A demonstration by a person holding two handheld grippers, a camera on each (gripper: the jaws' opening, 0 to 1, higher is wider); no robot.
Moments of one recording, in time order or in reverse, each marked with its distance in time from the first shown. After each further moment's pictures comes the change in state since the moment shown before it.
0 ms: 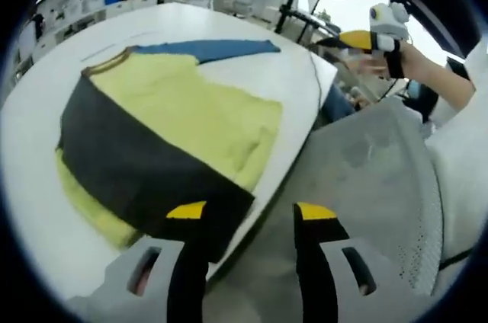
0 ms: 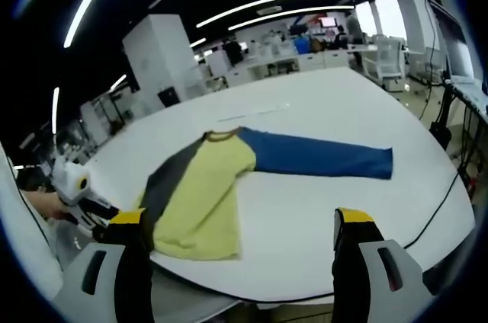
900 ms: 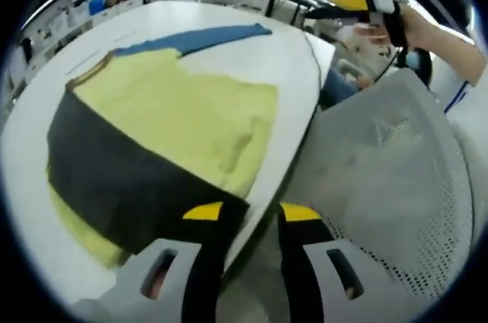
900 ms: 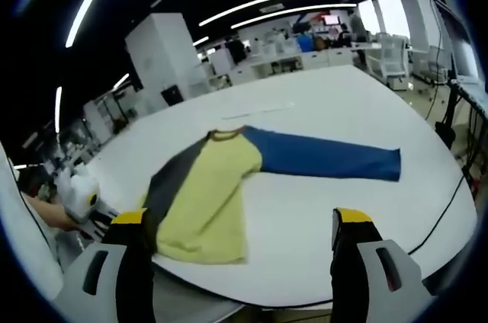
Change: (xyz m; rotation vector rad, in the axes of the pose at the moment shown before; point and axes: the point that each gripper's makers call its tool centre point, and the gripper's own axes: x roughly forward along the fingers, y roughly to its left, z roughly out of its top) left arm 0.030 -0.007 -0.007 0.107 0.067 0.036; right arm 0.012 0.011 0.003 -0.017 0.013 0.030
